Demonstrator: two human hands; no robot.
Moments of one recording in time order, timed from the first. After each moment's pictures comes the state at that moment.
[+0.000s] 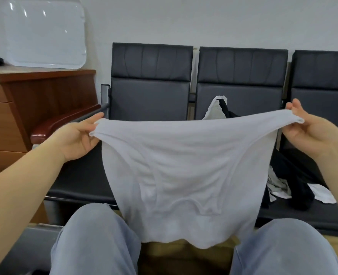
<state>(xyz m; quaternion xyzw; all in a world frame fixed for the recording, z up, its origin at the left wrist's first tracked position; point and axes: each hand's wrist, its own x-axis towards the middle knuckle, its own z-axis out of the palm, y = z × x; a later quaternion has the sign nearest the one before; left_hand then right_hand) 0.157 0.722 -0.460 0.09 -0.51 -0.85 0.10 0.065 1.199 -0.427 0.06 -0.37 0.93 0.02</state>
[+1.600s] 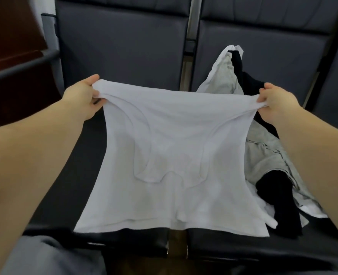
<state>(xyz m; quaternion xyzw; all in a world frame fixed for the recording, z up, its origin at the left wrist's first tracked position) -0.129 0.737 -0.534 0.28 -0.51 -0.78 0.21 -0.206 1.140 -0.507 -0.12 -0.71 0.69 0.06</state>
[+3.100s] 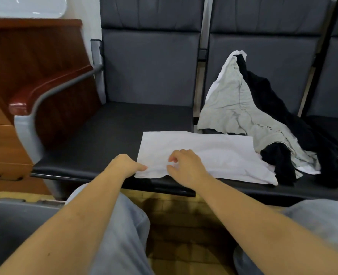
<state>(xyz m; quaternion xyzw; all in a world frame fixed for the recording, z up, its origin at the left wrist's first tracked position) 0.077 0.774 -0.630 0.32 -0.90 -0.30 -0.11 0.049 0.969 -0.637 0.27 -0.94 0.22 0.01</state>
